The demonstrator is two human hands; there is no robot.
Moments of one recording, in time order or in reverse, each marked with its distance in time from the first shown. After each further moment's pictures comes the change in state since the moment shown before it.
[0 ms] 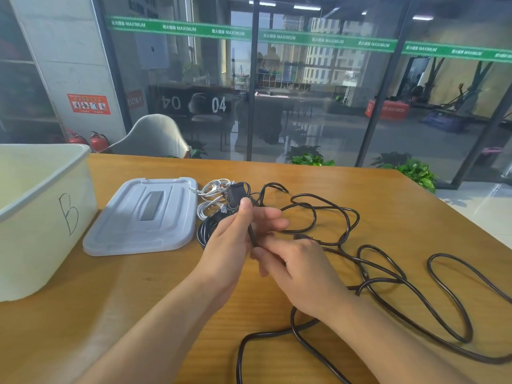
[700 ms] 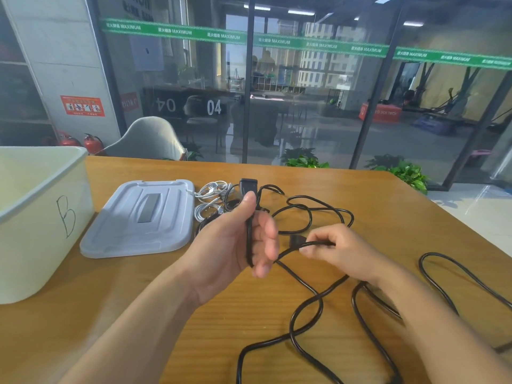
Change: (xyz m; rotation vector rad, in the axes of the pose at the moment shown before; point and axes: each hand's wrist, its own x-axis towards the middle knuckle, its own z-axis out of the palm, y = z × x) left_hand -0.002 0.030 -0.011 -0.151 -0.411 -0.162; right_hand -0.004 0.083 -0.058 0.266 -0.322 0.450
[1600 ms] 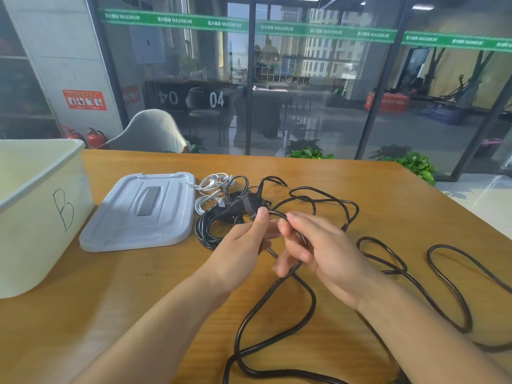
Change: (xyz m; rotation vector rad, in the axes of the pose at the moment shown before) left_hand 0.010 -0.038 0.008 0.443 0.313 -0.072; right_hand -0.020 -0.073 0.047 0.705 -0.006 -0.019
